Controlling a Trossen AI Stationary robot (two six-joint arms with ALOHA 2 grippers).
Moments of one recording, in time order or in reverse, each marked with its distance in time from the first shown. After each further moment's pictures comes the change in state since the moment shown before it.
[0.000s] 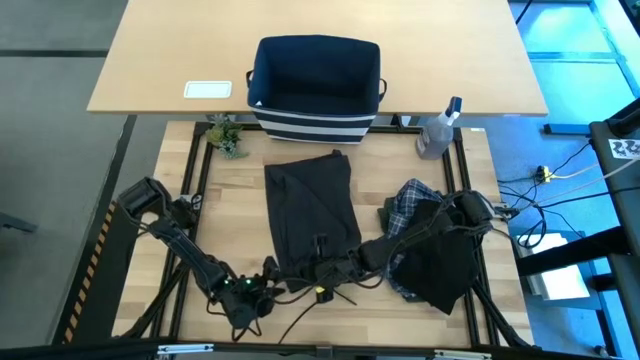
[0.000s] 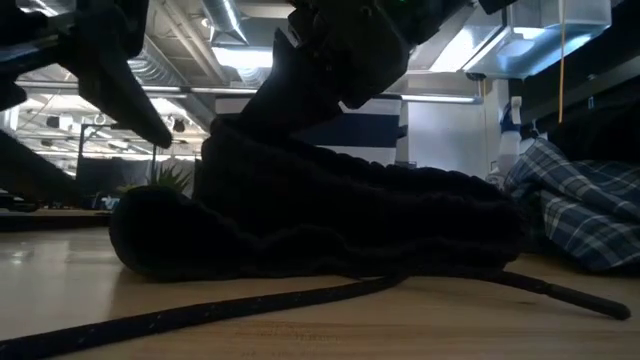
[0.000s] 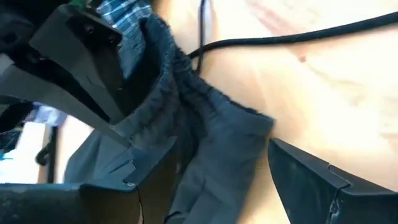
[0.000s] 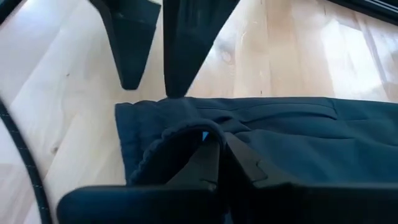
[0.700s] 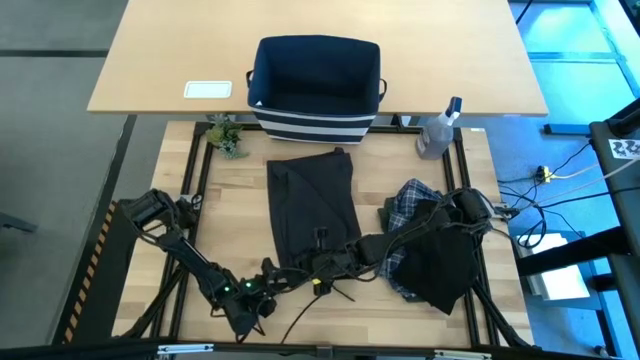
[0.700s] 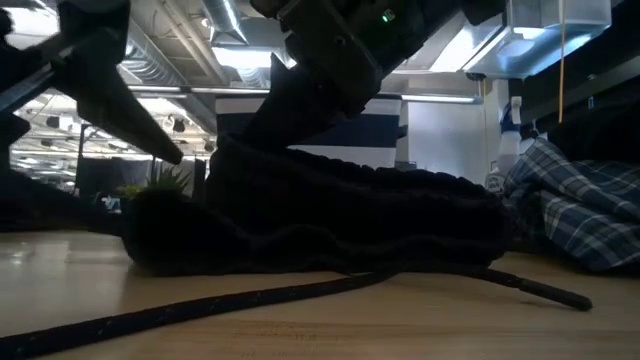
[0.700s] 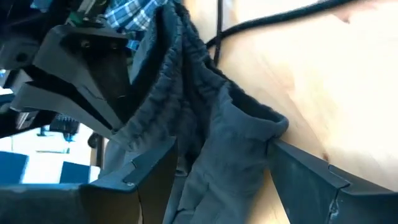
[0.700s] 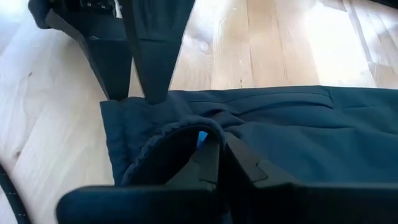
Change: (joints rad) left arm -0.030 0.123 0.001 0.058 -0.217 0.015; right arm -0.034 0.000 0.000 -0.028 0.004 0.038
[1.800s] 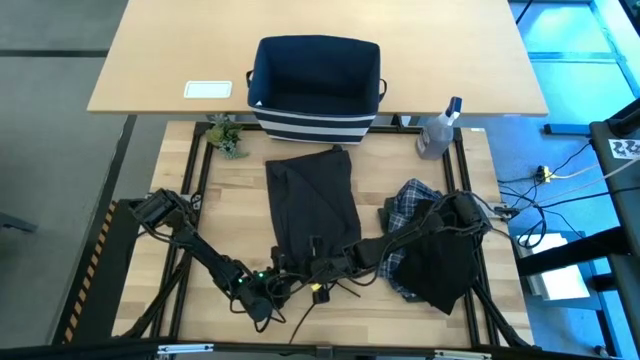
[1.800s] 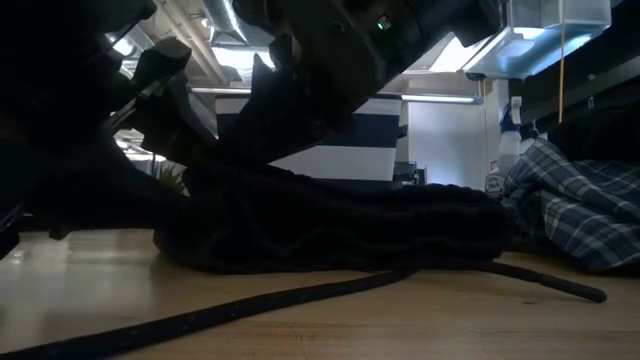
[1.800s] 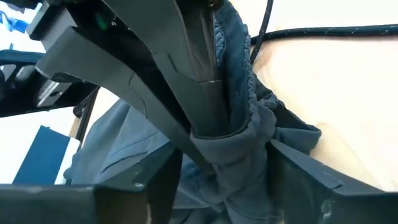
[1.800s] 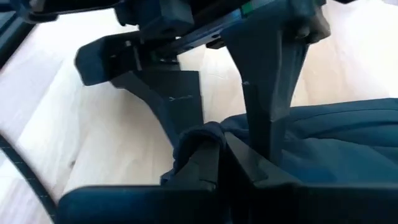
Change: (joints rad) left arm 0.130 0.050 0.000 0.162 0.022 -0.100; right arm 0.016 0.053 0.000 0.105 -0.126 0.034
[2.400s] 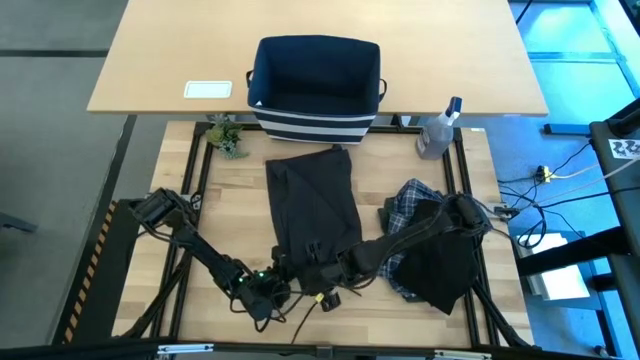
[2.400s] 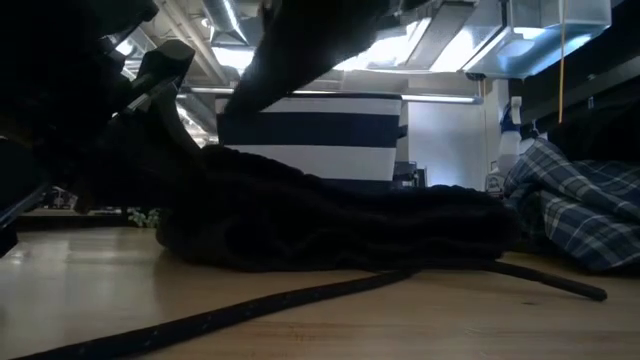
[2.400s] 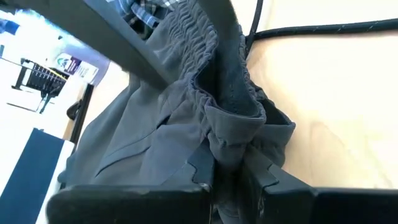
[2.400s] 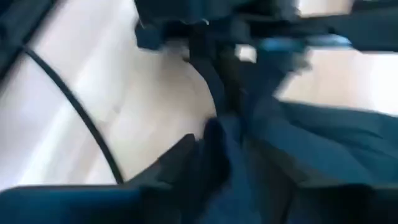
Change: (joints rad) left arm 0.004 -0.006 0.000 -0.010 0.027 0.013; right arm 0.022 0.002 0.279 -0.485 -0.050 -0.144
